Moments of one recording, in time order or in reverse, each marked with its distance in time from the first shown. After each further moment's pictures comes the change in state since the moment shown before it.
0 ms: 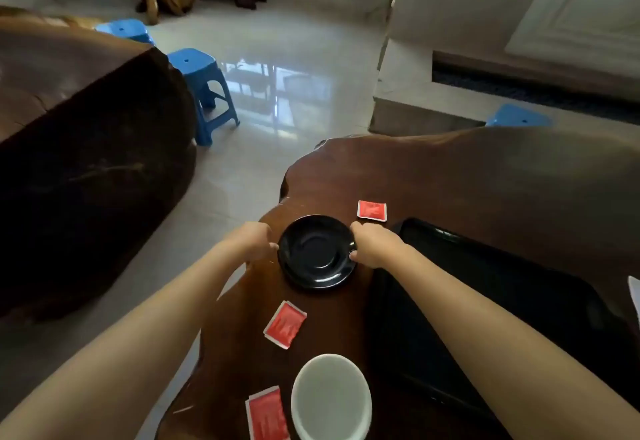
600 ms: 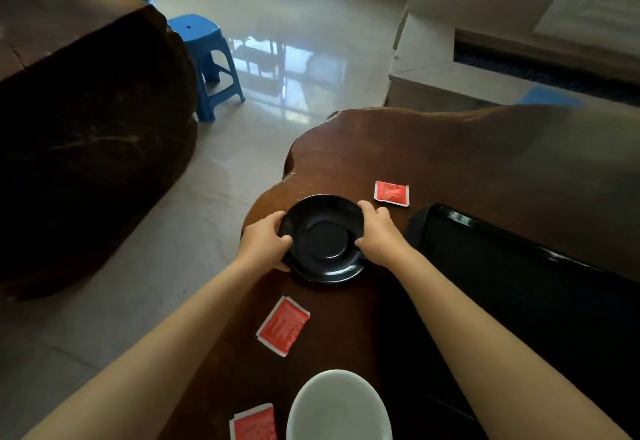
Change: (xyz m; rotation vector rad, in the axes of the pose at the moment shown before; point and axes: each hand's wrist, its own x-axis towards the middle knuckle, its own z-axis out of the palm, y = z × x) left_hand 0.027 -0.003 0.072 -0.766 0.195 -0.054; right_hand 0.046 0.003 0.047 0.450 0.143 0.082
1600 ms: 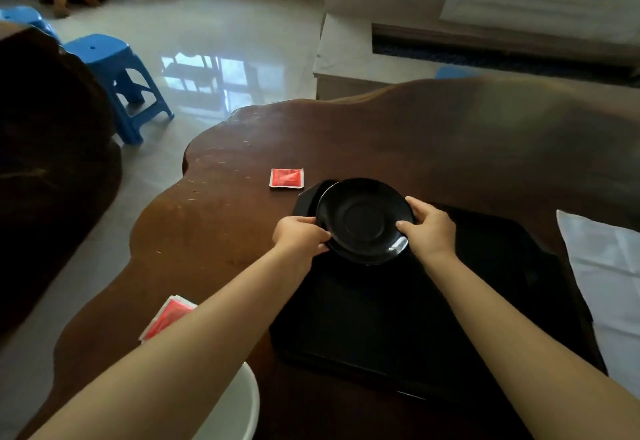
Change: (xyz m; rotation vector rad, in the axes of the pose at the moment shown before) left_hand -0.070 0.139 0.164 -0.568 -0.186 -0.347; right_hand -0.081 0.198 -0.077 0.522 0.615 0.201
